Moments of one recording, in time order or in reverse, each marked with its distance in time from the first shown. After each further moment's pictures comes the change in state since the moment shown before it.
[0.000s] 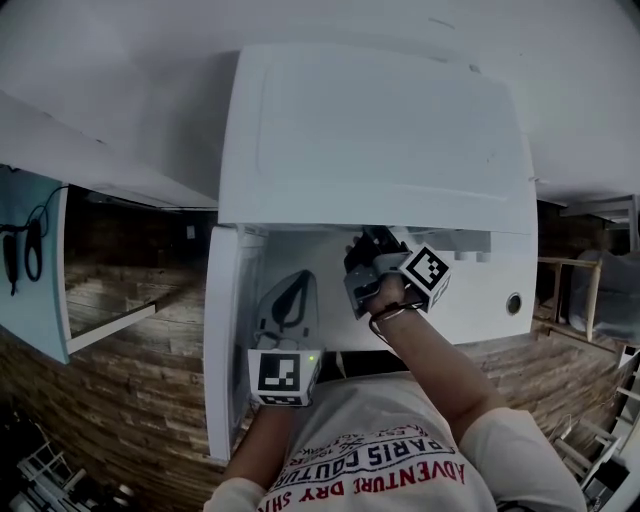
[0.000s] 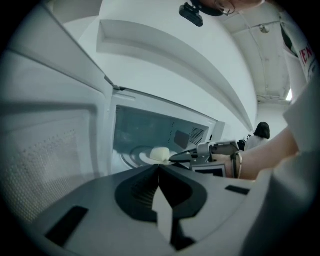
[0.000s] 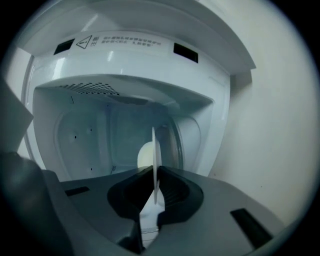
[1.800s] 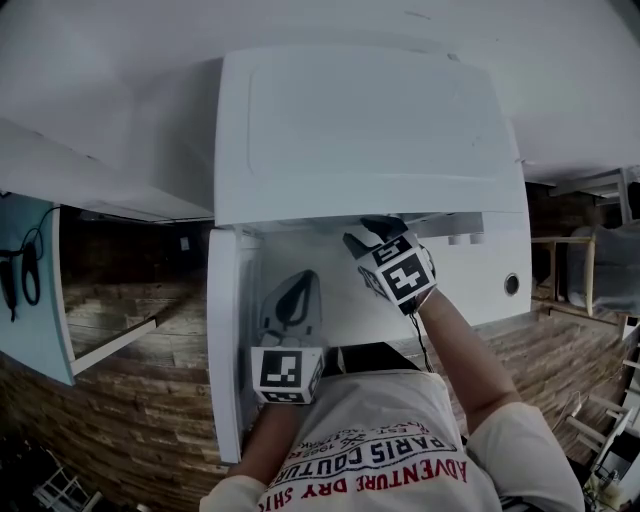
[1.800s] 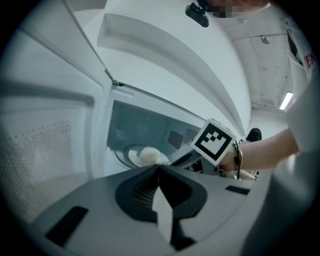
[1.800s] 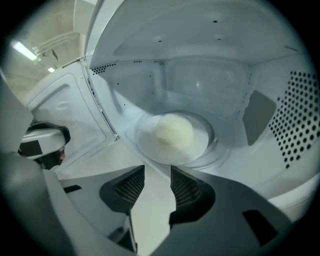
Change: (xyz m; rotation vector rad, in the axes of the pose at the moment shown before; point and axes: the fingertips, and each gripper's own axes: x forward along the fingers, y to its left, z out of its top) left arm -0.002 -0.007 -0.003 -0.040 0.005 -0.089; right arm -0.021 -0.019 -0.039 -1.588 0.722 -0.337
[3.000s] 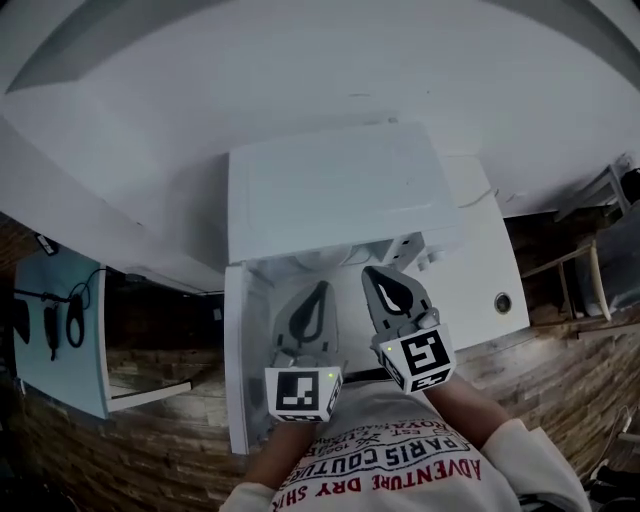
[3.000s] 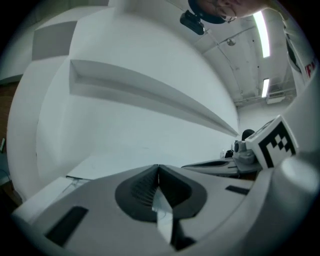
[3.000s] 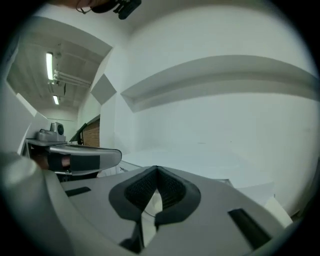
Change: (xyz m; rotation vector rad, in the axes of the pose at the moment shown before) left arm -0.040 -0.090 0.142 0.221 -0.282 -0.014; right arm -0.229 0.025 0.072 0.073 -0.794 -0.228
